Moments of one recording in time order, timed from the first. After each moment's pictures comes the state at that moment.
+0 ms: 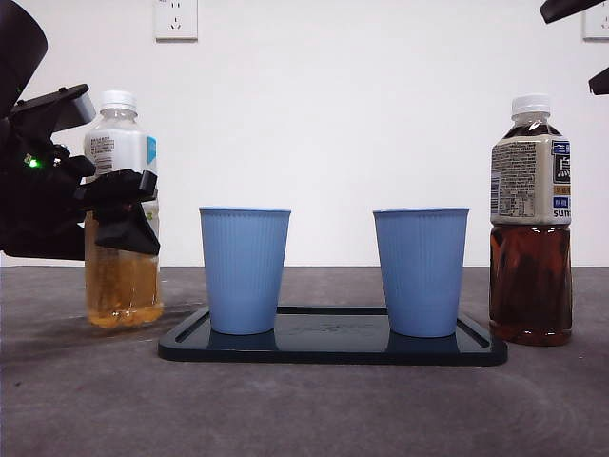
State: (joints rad) left arm -0.35 1.45 0.51 0.52 0.00 -0.12; right arm 0.42 0.37 0.46 -0.42 -0.38 0.24
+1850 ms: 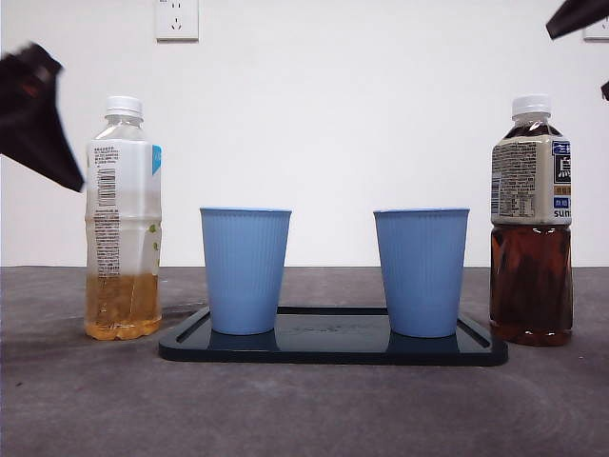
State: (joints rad) left arm -0.37 0.80 0.51 -0.28 -0.01 -0.19; right arm 0.42 0.37 0.46 -0.42 -0.29 0.24
